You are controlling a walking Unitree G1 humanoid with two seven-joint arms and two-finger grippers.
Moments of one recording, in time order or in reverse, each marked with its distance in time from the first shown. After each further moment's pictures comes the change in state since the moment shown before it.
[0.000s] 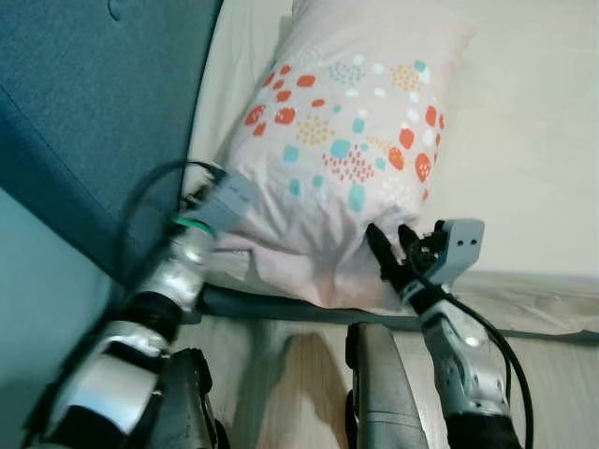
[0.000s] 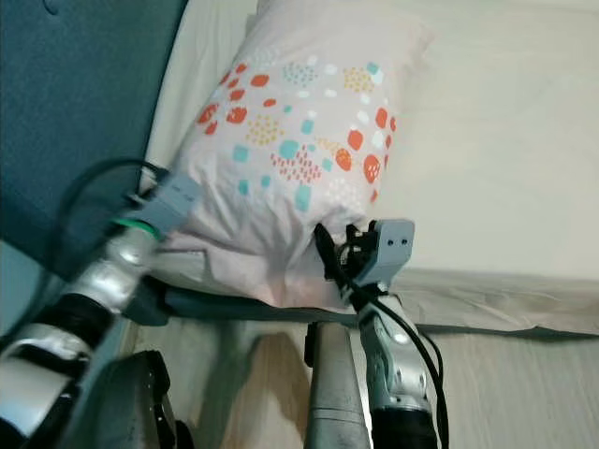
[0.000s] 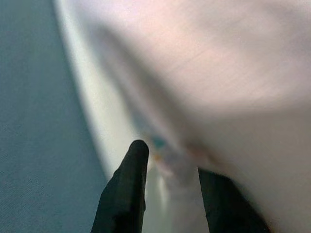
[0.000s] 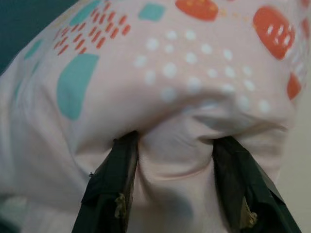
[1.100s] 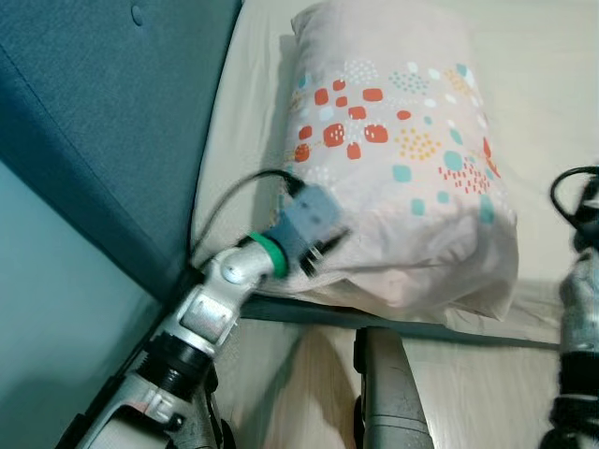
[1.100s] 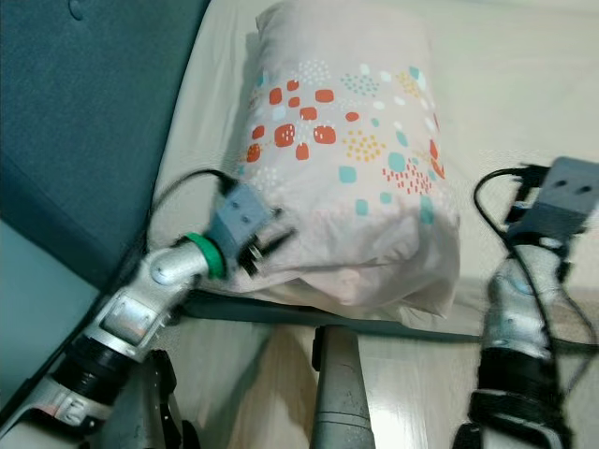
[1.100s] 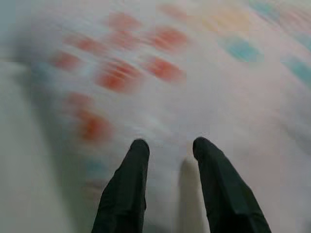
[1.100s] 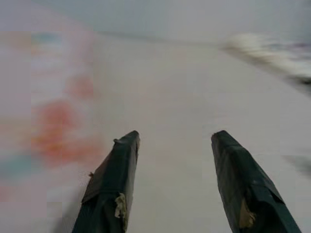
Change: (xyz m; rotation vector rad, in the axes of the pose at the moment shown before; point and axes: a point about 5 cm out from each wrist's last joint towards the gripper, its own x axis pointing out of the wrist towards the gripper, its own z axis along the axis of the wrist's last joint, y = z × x) left arm -0.047 0.006 0.078 -0.376 -0.440 -0.306; right arm 0.000 -0.098 0.072 -0.287 -0.185 -0.514
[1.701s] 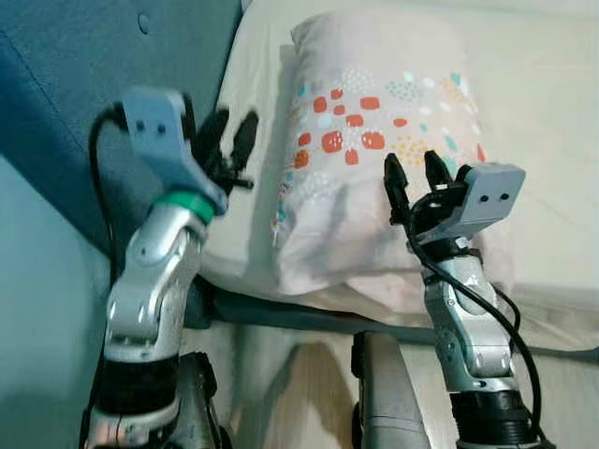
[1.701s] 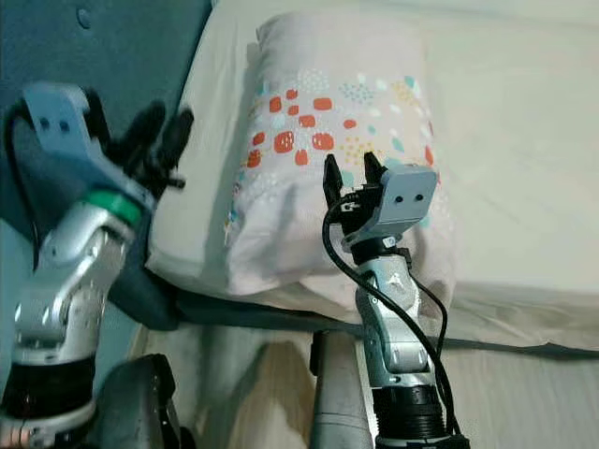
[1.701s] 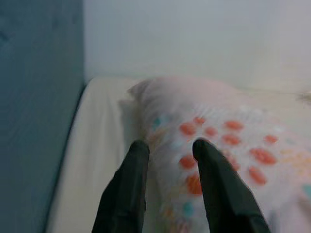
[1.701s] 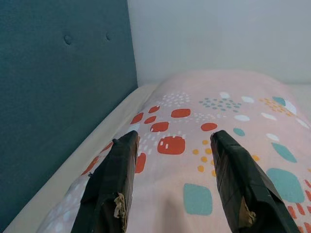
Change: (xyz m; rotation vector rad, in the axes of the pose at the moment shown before) left arm -0.057 0.044 0.030 -0.344 -0.171 0.370; right arm -0.055 0.111 0.031 0.273 -0.142 0.525
